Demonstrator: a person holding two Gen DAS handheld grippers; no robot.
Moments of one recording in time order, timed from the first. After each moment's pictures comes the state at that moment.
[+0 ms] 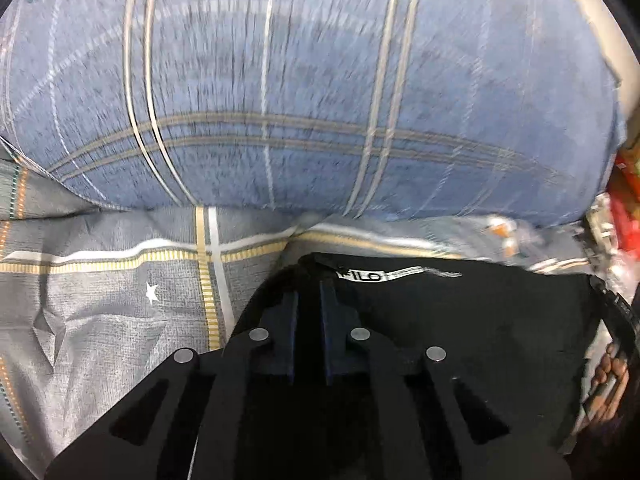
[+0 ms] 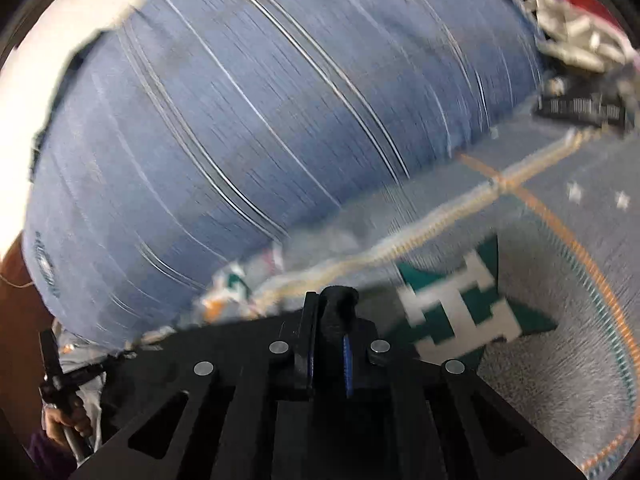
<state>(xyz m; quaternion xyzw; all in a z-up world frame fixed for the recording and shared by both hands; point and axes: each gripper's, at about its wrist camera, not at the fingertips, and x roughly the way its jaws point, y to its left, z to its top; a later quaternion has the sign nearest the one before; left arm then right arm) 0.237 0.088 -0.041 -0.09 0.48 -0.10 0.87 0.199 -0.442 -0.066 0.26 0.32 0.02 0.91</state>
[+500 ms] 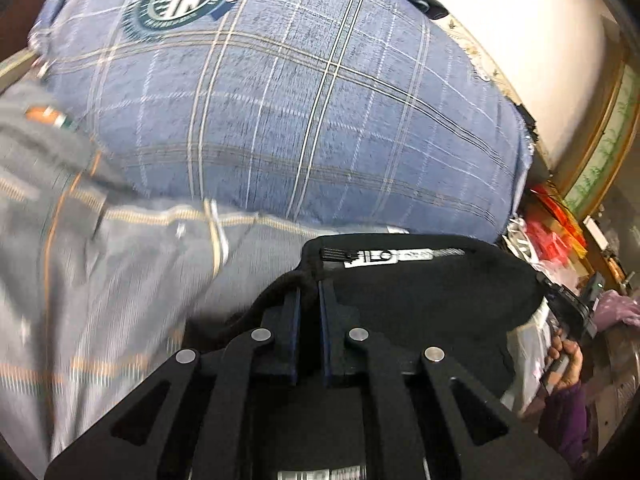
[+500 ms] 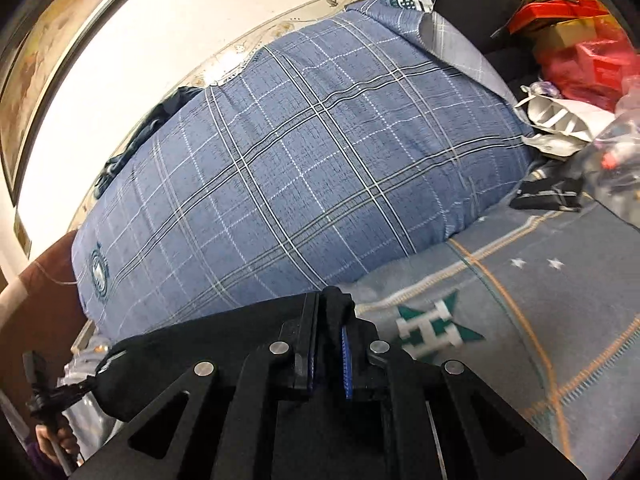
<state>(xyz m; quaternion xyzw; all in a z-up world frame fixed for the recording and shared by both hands) 0.083 0.115 0.002 -0.16 0.37 -0.16 0.90 0.088 -0.458 -0.008 0.23 0.21 0.05 0.95</state>
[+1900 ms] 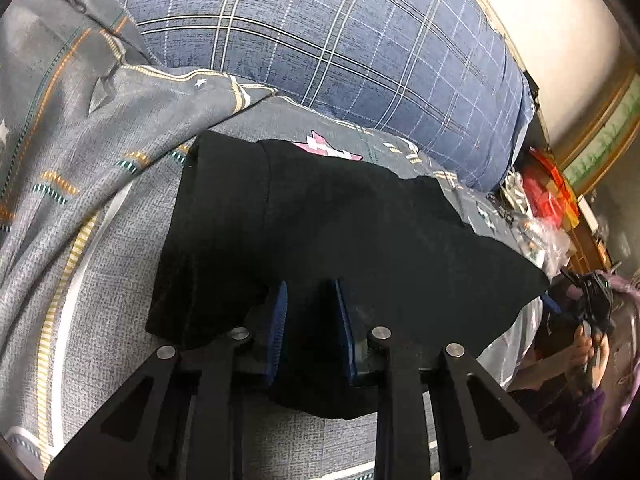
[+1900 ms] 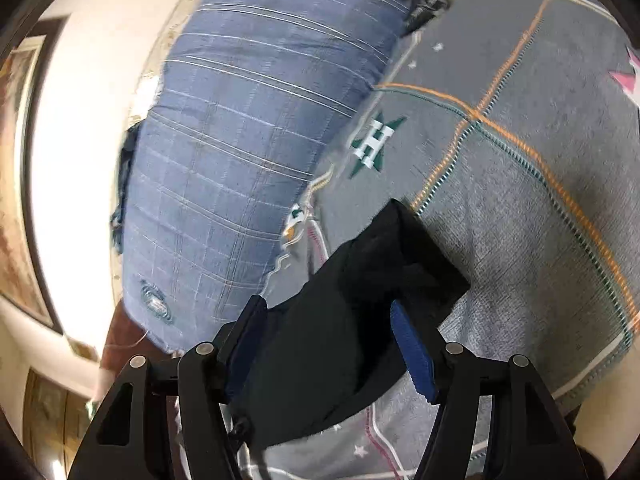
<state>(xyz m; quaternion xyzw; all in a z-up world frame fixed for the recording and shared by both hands) 0.039 0.112 -0.091 -0.18 0.43 -0.19 0.86 -0.036 -0.457 -0.073 0.49 0.32 0.03 0.81</state>
